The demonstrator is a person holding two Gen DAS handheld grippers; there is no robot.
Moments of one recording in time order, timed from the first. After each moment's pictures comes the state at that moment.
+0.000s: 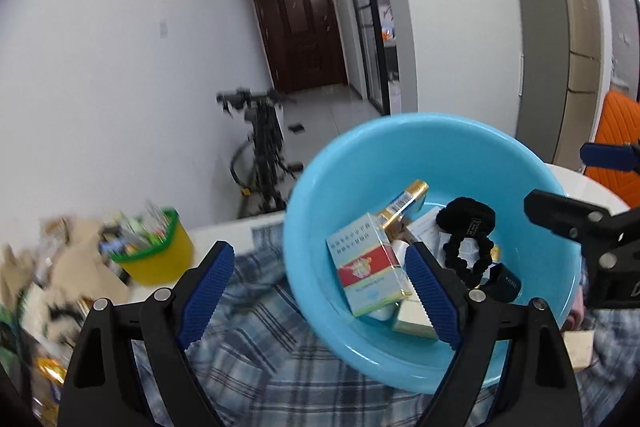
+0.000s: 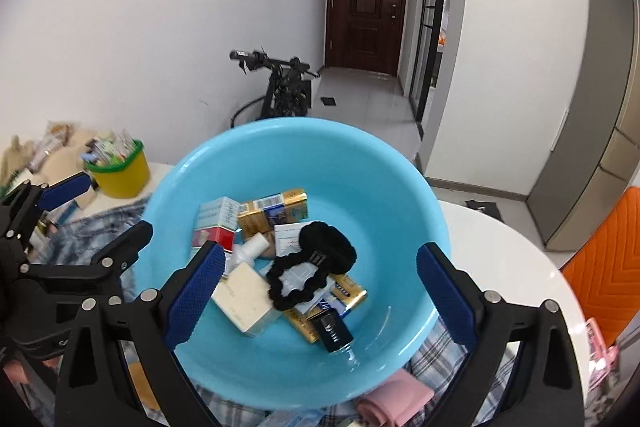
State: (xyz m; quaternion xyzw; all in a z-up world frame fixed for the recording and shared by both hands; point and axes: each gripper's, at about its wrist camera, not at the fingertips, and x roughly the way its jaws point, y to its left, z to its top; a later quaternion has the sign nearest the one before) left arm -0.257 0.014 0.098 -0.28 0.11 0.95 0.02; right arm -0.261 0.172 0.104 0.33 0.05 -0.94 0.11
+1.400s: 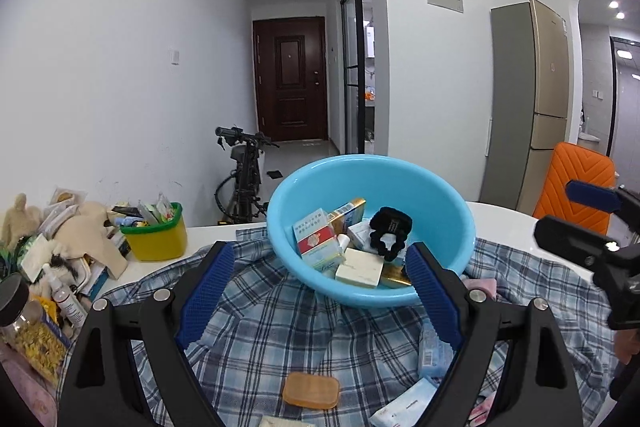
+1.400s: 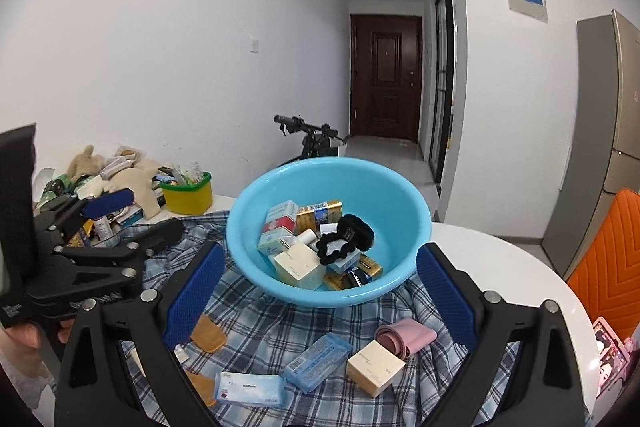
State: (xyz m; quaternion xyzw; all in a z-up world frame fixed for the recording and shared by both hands) left arm -0.099 0.010 0.116 -0.19 0.03 0.98 0.06; right arm -0.087 0.201 0.117 0.19 0.04 -0.97 0.16
